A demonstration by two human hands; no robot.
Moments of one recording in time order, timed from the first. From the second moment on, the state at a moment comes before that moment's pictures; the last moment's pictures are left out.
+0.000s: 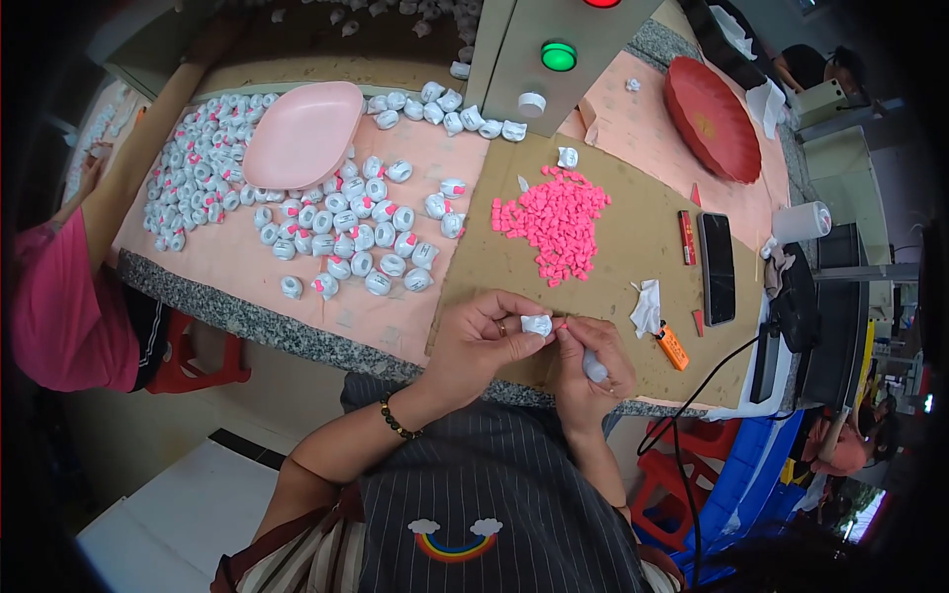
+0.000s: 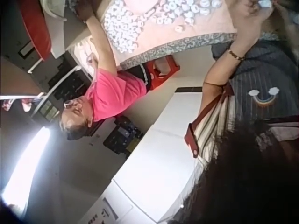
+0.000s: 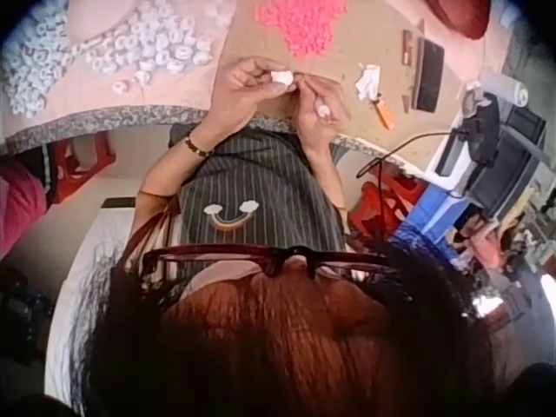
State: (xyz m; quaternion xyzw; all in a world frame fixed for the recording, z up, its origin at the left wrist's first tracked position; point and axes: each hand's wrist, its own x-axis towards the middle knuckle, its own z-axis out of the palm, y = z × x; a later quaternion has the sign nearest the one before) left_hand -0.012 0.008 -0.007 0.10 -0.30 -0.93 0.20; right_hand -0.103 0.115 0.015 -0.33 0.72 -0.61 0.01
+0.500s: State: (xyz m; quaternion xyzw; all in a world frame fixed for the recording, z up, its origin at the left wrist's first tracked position) left_hand -0.009 0.002 0.004 0.15 -0.54 -0.79 0.25; right_hand -0.102 0.114 0.046 -0.20 0.72 -0.62 0.24
